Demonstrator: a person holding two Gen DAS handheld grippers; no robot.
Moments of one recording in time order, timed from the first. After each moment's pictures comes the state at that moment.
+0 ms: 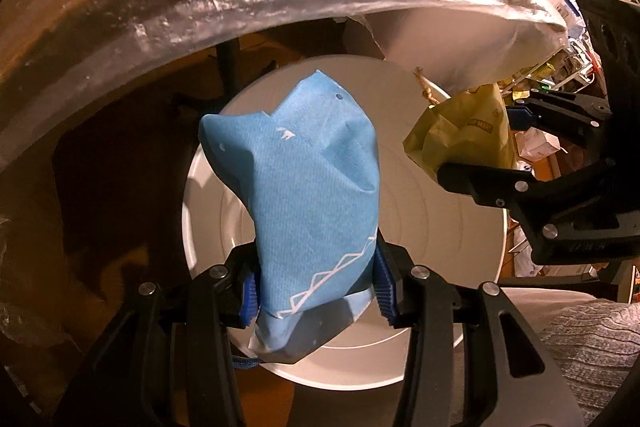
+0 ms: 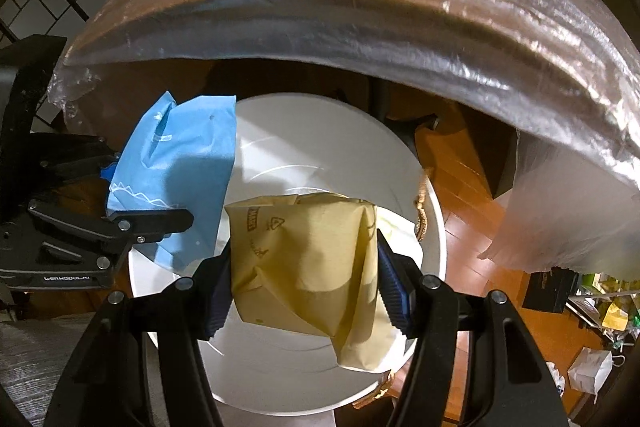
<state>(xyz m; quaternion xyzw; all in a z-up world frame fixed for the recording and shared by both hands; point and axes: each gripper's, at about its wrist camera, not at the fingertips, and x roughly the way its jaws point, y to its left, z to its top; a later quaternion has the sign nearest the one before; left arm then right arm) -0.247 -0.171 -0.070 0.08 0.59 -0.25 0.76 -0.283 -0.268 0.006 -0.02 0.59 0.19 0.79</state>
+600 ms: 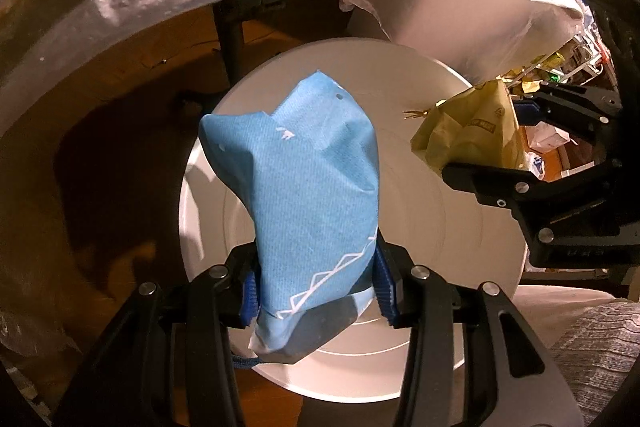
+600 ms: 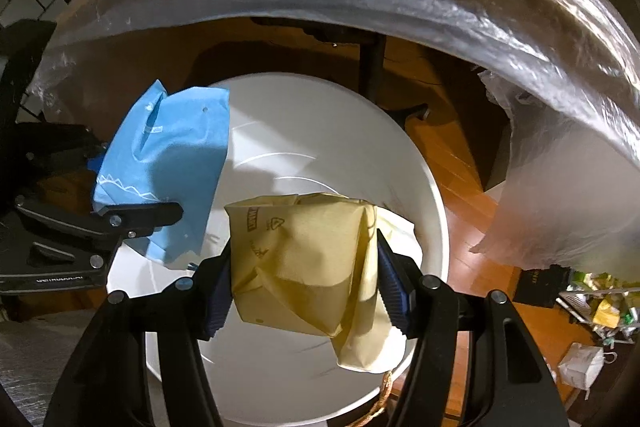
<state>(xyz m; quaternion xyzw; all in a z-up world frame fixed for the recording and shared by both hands) -0.243 -0.180 -0.082 0.10 0.60 -0.25 0.75 -0.280 -0.261 -0.007 -0.04 0.60 0.17 0.78</state>
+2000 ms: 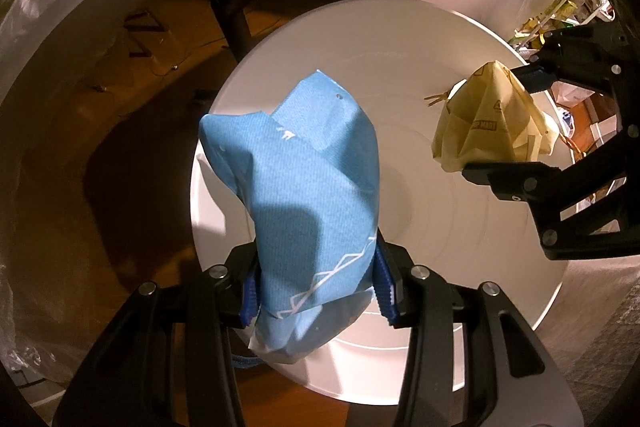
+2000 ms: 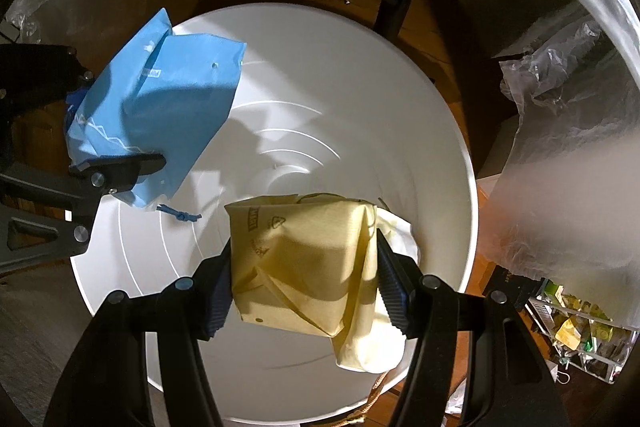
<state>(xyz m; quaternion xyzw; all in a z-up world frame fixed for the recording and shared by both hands) -0.248 -0.191 -0.097 0.19 0.60 -0.23 0.74 -0.265 -0.237 -0.043 -0.13 0.66 0.18 0.72</state>
